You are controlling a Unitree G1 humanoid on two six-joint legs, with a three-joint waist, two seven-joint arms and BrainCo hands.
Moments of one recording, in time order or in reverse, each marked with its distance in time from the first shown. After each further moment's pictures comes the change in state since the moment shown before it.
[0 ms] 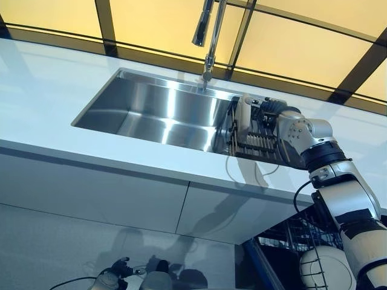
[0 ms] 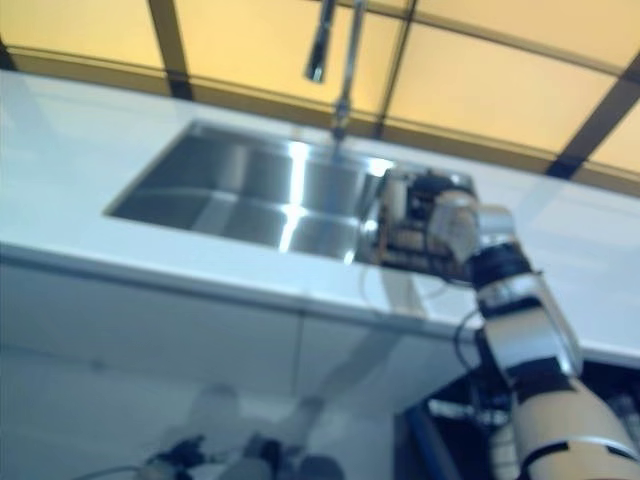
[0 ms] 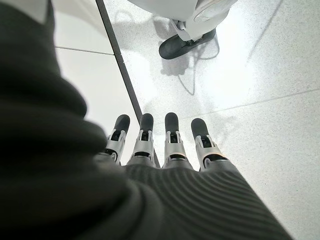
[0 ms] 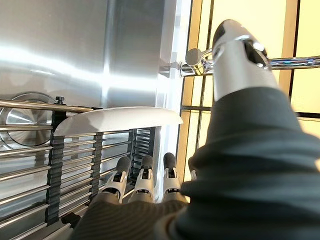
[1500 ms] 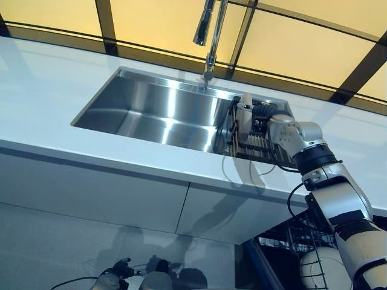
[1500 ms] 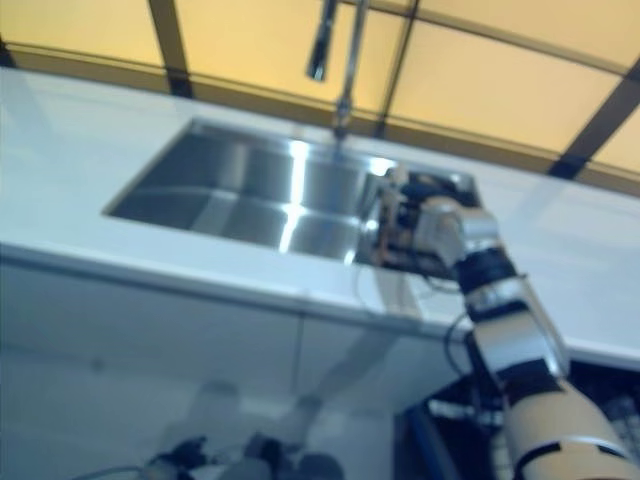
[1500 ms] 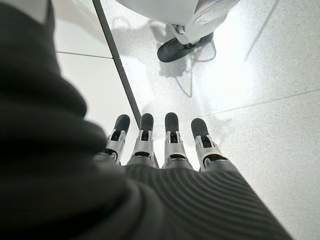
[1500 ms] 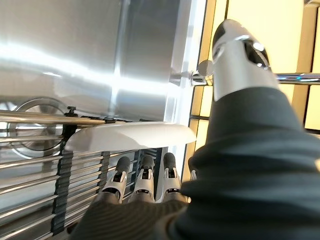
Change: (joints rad) left arm 0.000 -0.003 -0.018 -0.001 0.000 0.004 0.000; right arm 0.016 0.047 0.009 -0.023 -0.038 0.023 -0.041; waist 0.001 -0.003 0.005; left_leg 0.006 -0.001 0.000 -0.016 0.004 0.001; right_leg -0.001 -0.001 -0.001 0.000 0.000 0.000
